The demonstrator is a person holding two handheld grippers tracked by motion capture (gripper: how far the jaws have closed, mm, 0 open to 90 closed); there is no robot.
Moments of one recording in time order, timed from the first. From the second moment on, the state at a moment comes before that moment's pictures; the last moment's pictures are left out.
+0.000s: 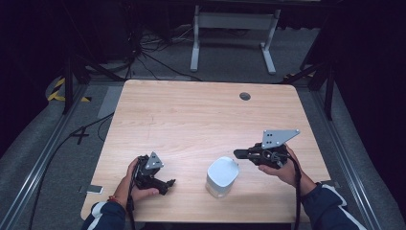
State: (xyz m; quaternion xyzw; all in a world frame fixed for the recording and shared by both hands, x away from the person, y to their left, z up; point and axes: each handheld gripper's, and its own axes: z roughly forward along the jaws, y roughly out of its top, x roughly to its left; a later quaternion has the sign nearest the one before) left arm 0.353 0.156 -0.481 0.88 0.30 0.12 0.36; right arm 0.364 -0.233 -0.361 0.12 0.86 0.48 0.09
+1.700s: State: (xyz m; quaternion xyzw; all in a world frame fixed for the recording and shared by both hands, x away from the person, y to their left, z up) left arm 0.305 0.083 -0.404 0.87 0.15 0.13 0.45; right arm 0.364 -0.222 -0.376 0.11 0.88 0.45 0.11
